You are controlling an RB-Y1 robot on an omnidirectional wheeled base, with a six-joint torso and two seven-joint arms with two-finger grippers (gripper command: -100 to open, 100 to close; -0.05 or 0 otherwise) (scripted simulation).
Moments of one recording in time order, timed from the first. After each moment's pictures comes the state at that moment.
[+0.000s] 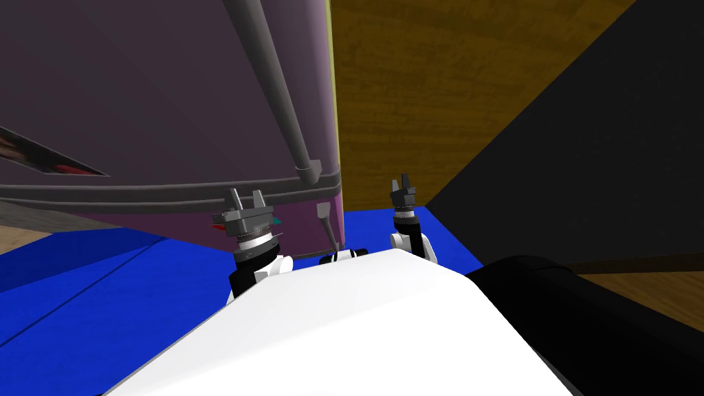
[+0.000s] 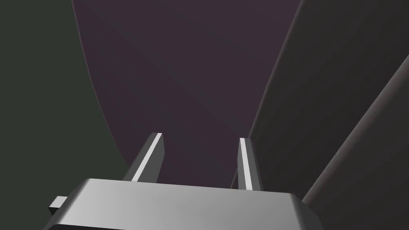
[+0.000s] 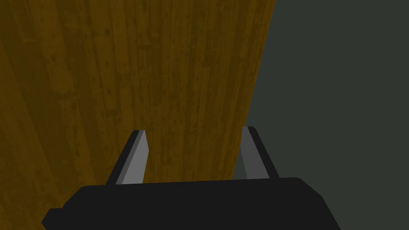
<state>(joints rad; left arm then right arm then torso) 0.53 0.02 -0.07 -2.30 0.10 -0.58 0.14 0.49 -0.05 -0.03 -2.33 0.12 -0.41 -0.13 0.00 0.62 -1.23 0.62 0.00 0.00</state>
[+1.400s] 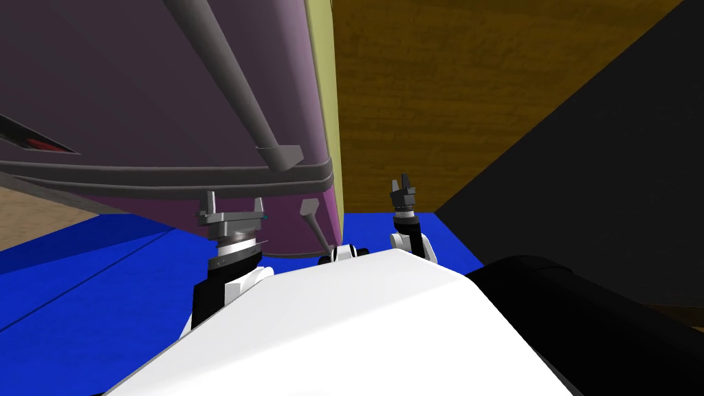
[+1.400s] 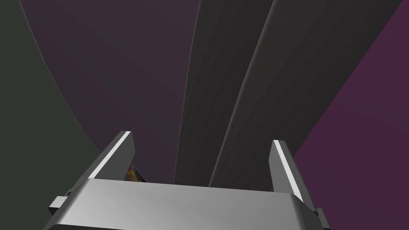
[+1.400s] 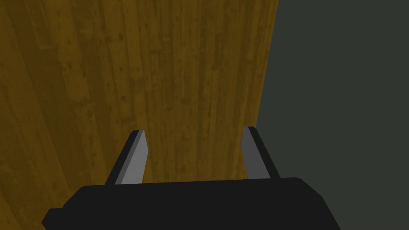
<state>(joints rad) 0.60 0.15 0.05 -2.36 0.26 -0.39 0.24 0.49 -0.05 -0.03 -2.33 0.12 -0.41 -0.13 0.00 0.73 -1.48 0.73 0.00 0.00</state>
